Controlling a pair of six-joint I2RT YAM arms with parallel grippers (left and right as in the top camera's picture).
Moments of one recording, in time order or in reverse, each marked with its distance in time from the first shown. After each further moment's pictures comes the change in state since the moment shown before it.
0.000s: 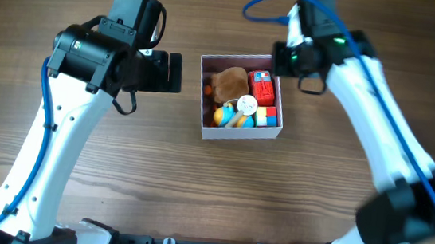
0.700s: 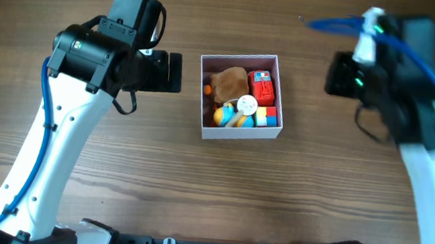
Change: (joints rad) left arm 0.000 0.000 0.000 0.000 0.000 0.000; right arm -0.082 -0.411 0.027 -0.222 0.095 0.027
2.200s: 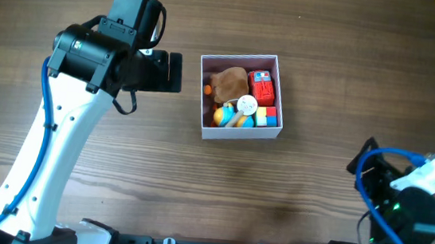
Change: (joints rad) left arm 0.000 0.000 0.000 0.000 0.001 0.000; right arm -0.287 -1.011 -1.104 0.475 0.201 0.166
